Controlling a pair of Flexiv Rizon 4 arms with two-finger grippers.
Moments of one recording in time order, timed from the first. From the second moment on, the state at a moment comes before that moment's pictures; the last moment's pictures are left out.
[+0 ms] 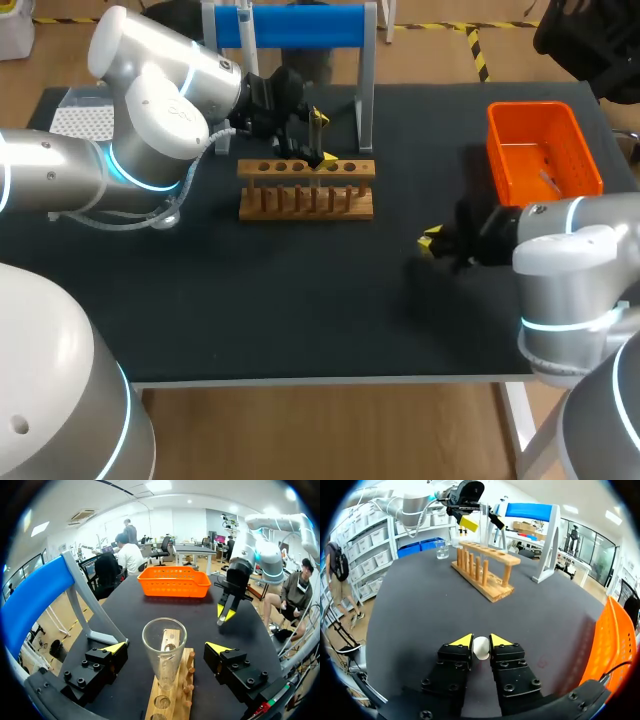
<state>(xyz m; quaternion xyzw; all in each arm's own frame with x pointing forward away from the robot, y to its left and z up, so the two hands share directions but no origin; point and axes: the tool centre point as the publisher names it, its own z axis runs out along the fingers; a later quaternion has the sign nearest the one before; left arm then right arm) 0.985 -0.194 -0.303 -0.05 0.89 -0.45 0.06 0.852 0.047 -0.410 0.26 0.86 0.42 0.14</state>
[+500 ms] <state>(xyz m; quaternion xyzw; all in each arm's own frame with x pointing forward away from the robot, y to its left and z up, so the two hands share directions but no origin) 0.985 -0.194 -0.303 -0.05 0.89 -0.45 0.06 0.888 0.066 -0.356 0.21 0.86 0.44 0.15</state>
